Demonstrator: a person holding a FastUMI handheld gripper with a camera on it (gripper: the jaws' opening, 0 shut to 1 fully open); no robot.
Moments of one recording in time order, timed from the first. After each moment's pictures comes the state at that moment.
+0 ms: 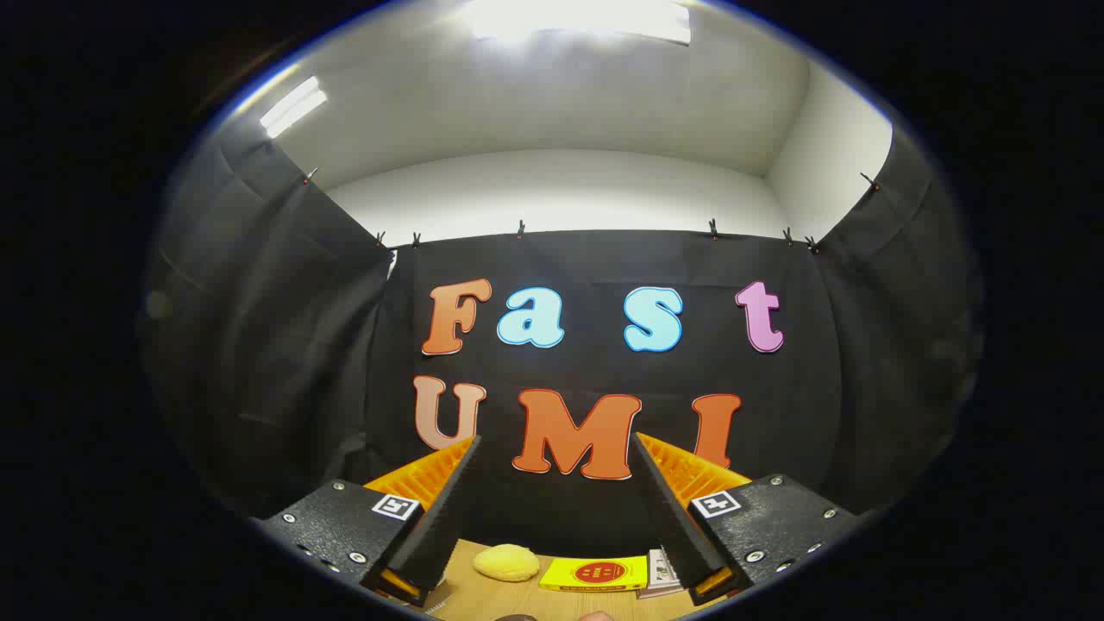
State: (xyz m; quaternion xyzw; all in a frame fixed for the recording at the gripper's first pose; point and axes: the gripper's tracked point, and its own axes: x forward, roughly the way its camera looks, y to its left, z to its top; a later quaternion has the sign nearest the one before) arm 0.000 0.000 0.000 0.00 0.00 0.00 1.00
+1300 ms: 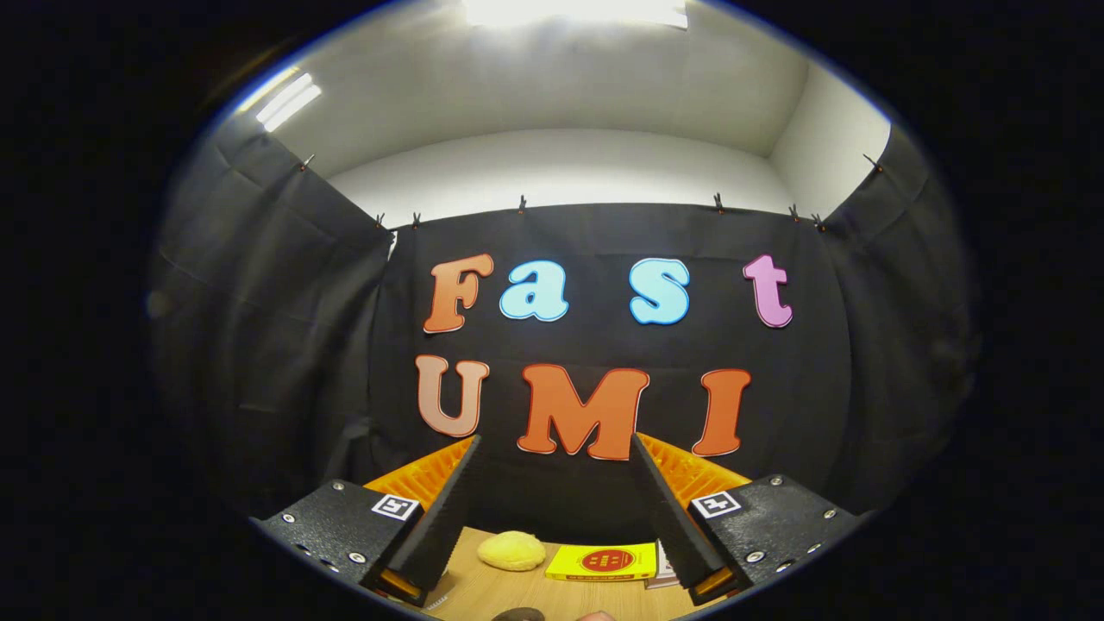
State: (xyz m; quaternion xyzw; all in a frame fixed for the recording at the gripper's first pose) arm 0.014 0.006 -0.052 0.02 0.05 0.01 1.00
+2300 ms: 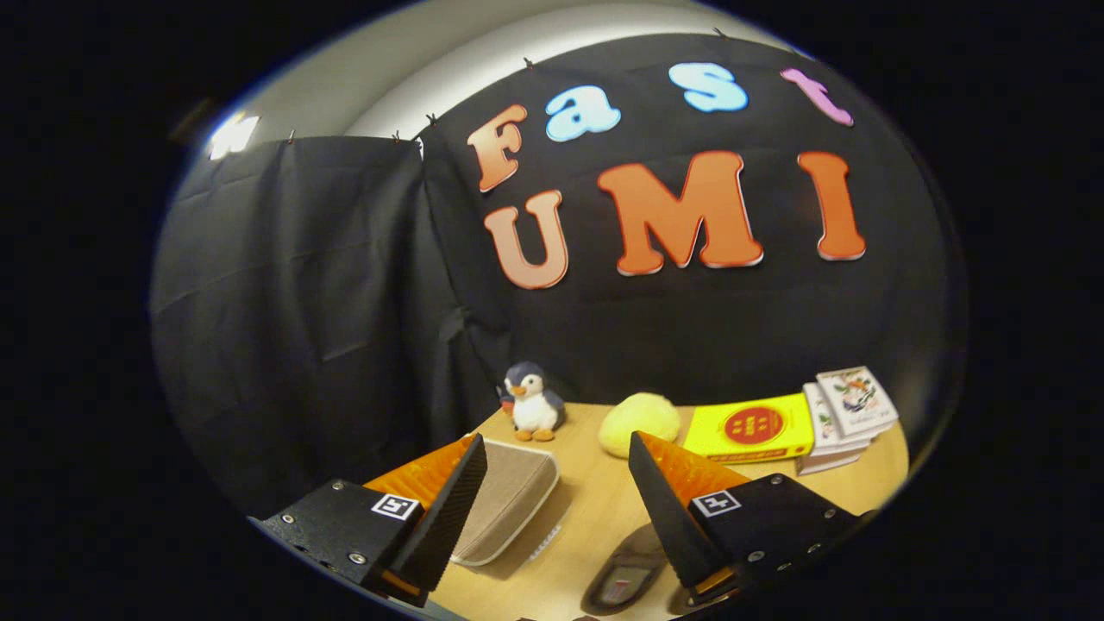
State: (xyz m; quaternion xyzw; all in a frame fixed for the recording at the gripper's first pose) arm -0.014 0.133 -0.285 0.18 0.32 0.19 0.91
